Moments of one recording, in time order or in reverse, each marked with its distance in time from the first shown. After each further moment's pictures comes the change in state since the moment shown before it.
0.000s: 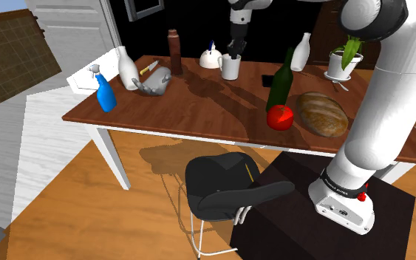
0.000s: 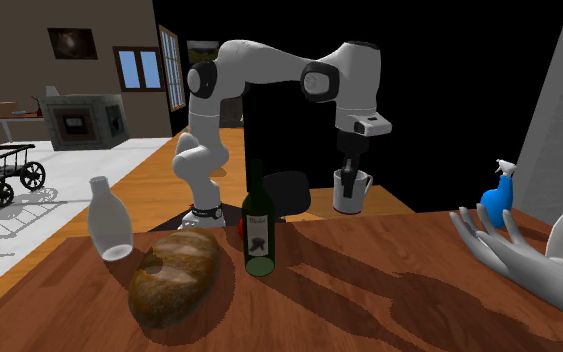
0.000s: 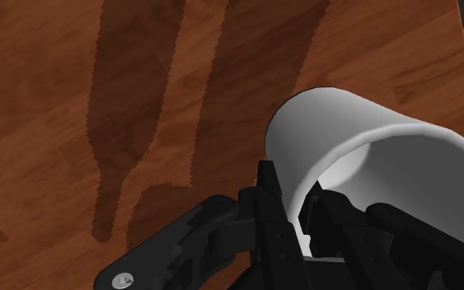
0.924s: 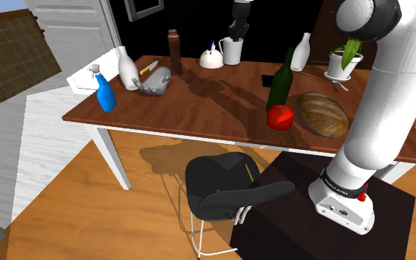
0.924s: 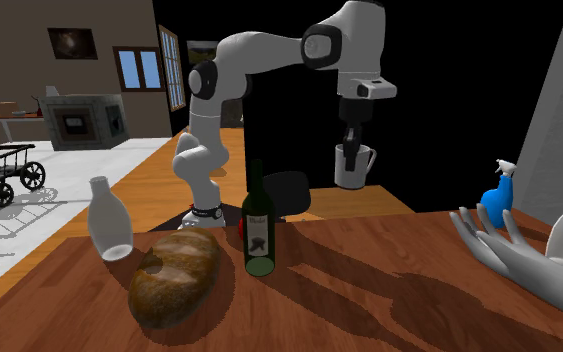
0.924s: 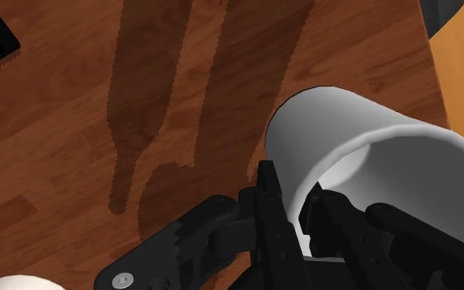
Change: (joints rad) arm -0.010 0.027 -0.004 0.223 0.004 -0.196 0.007
